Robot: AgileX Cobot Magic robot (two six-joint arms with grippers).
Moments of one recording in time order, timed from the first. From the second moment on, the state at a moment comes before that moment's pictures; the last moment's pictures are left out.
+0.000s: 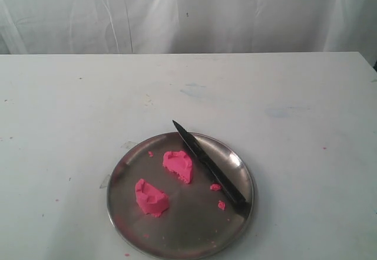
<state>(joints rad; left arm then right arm) 0.11 0.36 -0.30 -0.60 0.08 0.50 -0.04 0.00 0.00 -0.03 0.32 0.09</state>
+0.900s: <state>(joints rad) 0.08 0.23 -0.22 -0.30 0.44 0.40 -0.04 0.00 0.00 -0.03 0.32 0.08</state>
